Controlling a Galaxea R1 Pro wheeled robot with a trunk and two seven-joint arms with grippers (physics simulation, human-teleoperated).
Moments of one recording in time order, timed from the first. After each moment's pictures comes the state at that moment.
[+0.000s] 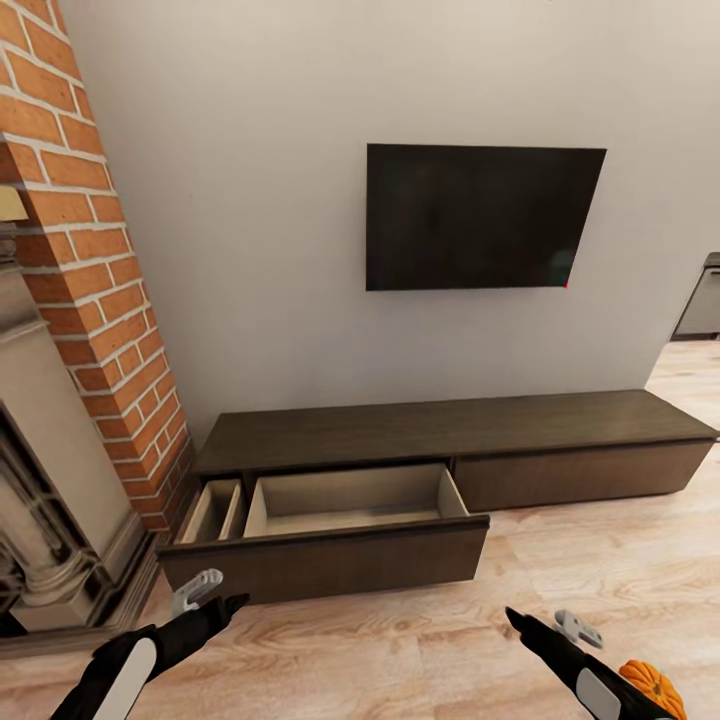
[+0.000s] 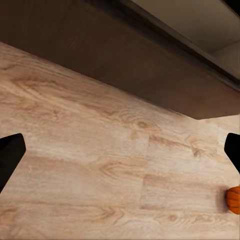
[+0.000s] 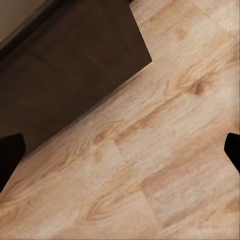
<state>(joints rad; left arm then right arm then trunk) -0.27 0.14 0.08 -0.96 0.61 0.56 -0.13 -0.53 -0.21 0.05 -0.17 -0.68 -0.05 0.26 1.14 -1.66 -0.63</state>
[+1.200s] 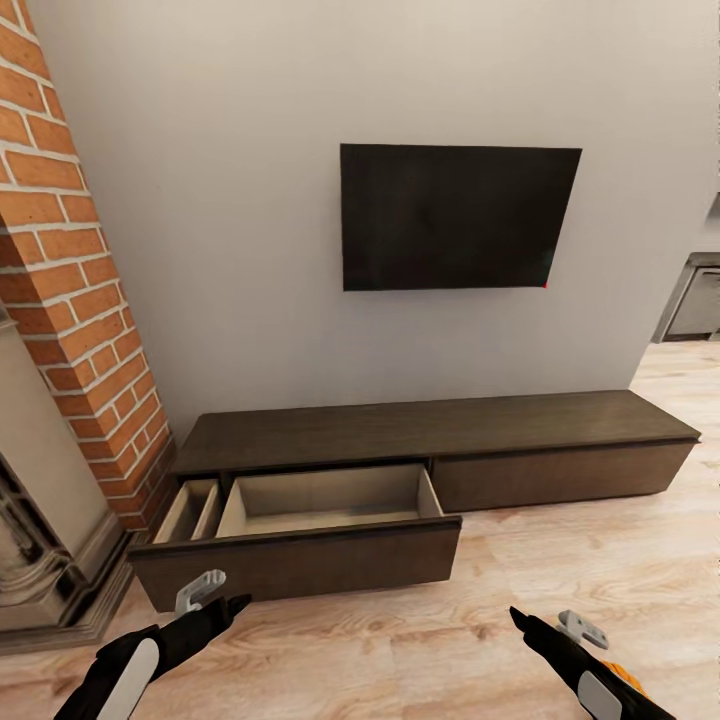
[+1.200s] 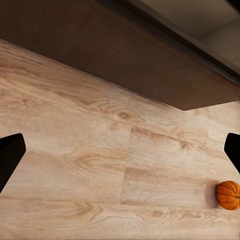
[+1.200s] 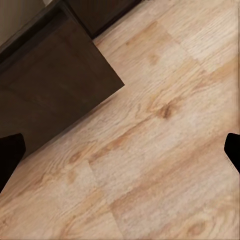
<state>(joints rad) -0.27 0.14 0.07 -0.96 0.61 0.55 -0.13 -0.53 -0.21 0.05 -0.16 -0.68 -0.10 0.26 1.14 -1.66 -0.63</state>
